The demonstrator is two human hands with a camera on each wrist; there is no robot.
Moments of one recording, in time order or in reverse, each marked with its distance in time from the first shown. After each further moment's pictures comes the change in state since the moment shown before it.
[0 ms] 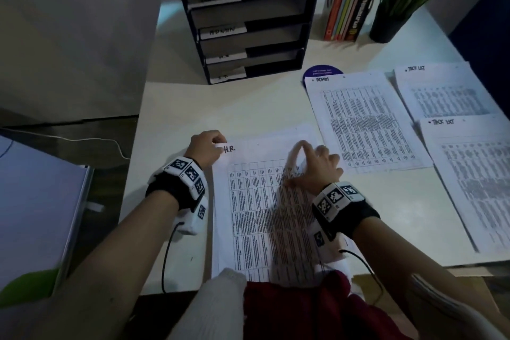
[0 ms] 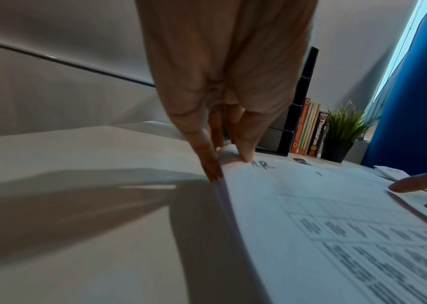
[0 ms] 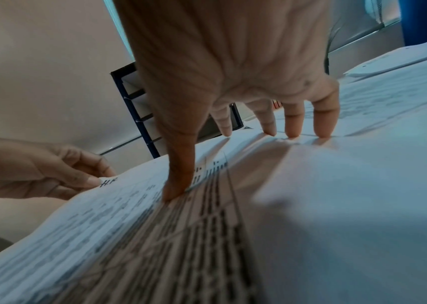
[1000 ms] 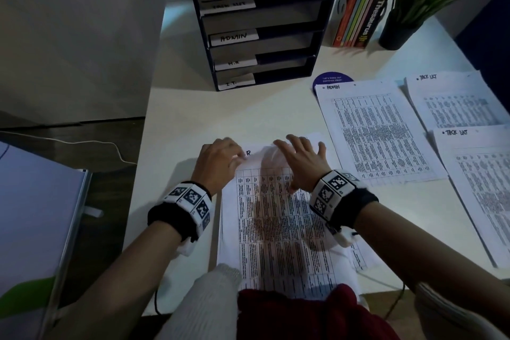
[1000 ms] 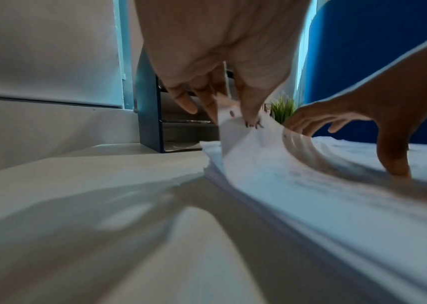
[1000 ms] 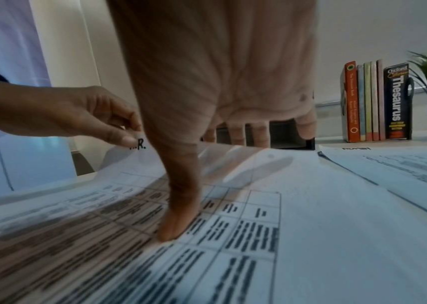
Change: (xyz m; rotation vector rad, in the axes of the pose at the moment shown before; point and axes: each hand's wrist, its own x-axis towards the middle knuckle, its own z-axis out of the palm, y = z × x) left_hand -0.011 -0.012 0.005 0.111 0.117 0.415; right_hand 0.024 -0.051 -0.008 -0.482 -0.111 -0.404
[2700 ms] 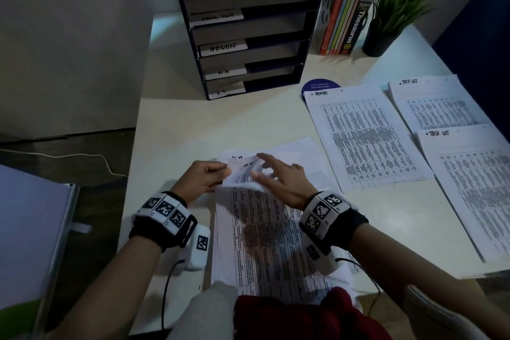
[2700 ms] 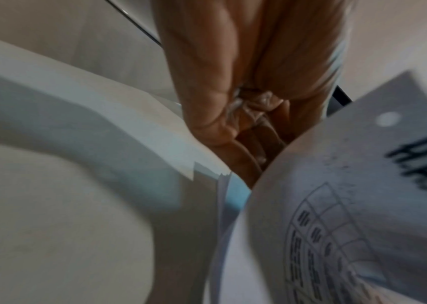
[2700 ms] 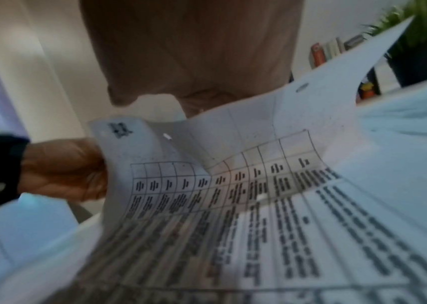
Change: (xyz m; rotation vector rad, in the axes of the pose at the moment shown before) left_hand -0.009 -0.011 -0.013 -0.898 -0.280 -0.466; right_hand -0.014 -0.019 0.015 0.632 0.102 -0.069
